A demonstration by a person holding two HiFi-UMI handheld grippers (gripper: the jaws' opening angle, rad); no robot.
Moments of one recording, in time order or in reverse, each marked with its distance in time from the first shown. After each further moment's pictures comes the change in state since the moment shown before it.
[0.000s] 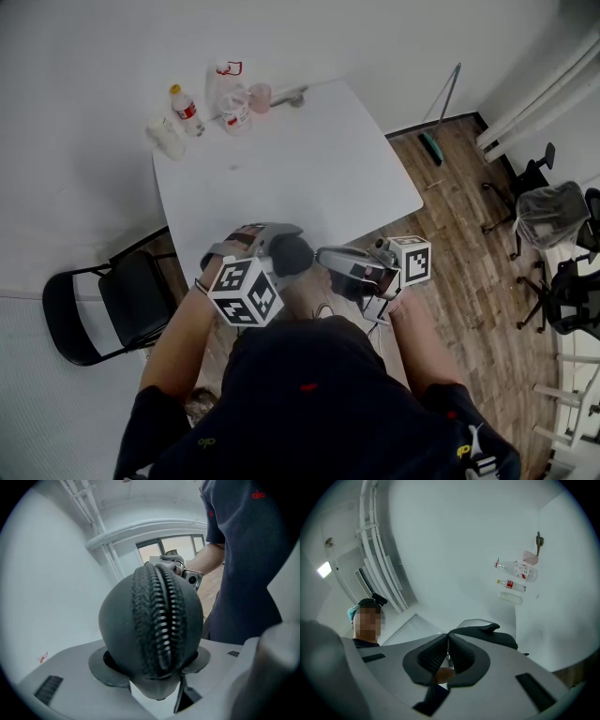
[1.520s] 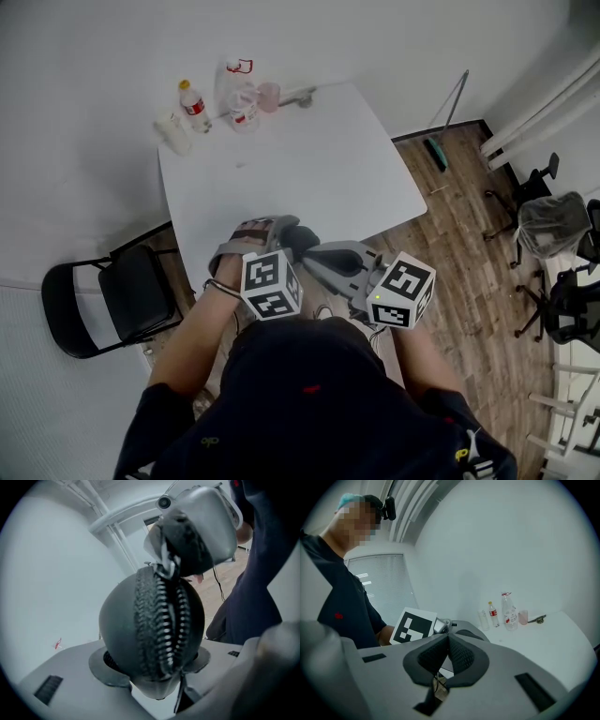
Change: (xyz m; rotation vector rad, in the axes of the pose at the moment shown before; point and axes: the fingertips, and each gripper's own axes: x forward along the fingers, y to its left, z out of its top) left arm 0.021 0.021 -0.037 -0.048 0.270 0.139; right arm 0.038 -0.004 -0.017 -0.783 0.317 -0.486
